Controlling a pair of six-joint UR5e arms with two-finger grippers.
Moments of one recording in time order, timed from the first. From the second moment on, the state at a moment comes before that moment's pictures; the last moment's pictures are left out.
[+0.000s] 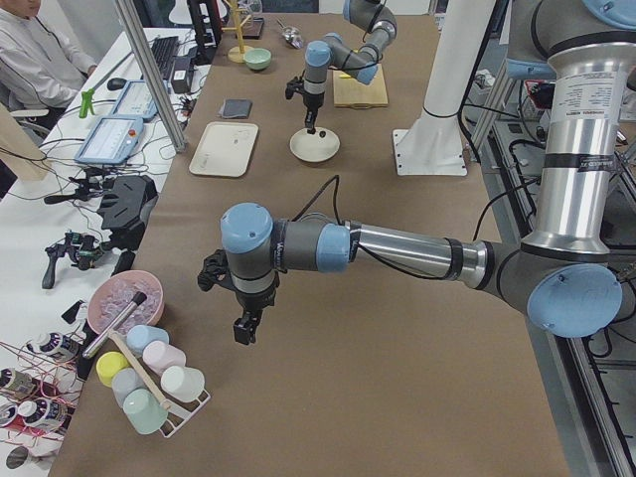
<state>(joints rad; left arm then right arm) -1.61 -1.61 -1.69 -1.47 -2.28 0.30 0.50 -0.73 1.53 -1.61 1.82 1.40</state>
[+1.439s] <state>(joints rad) -1.61 -1.56 -1.64 -1.47 -2.34 0.30 0.71 -0.97 1.76 -1.62 1.94 0.98</state>
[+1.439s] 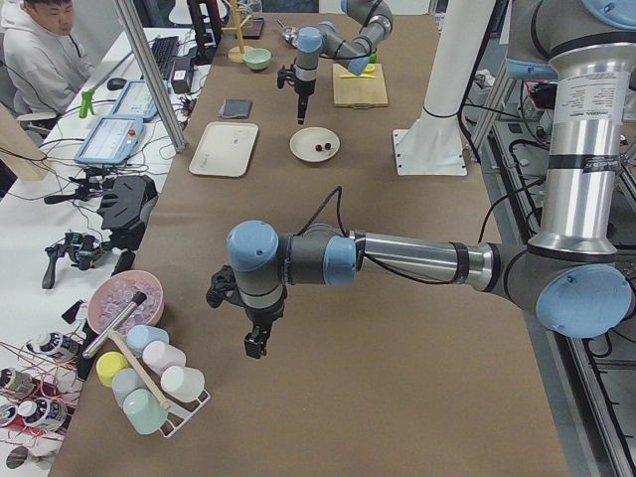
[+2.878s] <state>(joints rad) -1.59 -1.54 -1.68 -1.47 -2.40 0.08 1.56 -1.64 1.85 -1.86 2.16 -0.32</state>
